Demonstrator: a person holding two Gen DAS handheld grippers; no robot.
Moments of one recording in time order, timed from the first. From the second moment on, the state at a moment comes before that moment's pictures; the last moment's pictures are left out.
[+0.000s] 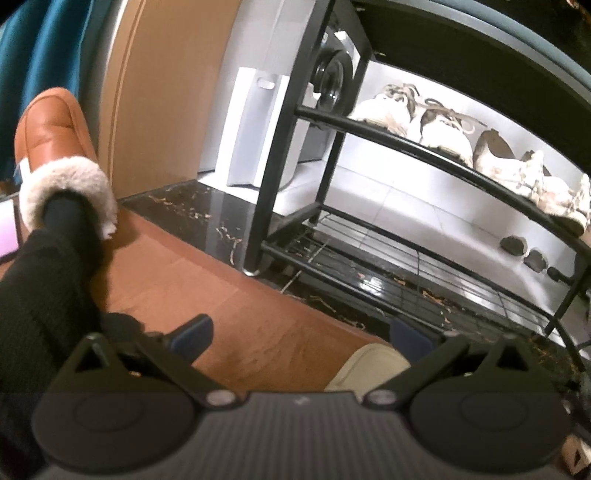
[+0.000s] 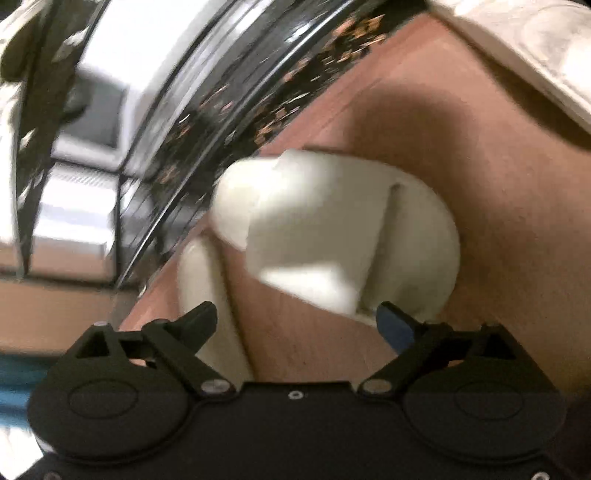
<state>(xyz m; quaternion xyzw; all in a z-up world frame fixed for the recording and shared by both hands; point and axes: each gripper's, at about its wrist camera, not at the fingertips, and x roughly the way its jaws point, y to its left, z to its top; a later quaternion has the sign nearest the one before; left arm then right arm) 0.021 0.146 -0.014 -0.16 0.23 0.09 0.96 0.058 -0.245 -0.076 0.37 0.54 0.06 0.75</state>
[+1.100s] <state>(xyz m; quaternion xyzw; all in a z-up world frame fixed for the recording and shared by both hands) 0.043 0.167 -0.046 -0.20 0.32 0.16 0.91 0.057 -0.133 -0.070 -0.04 0.44 0.11 0.89</state>
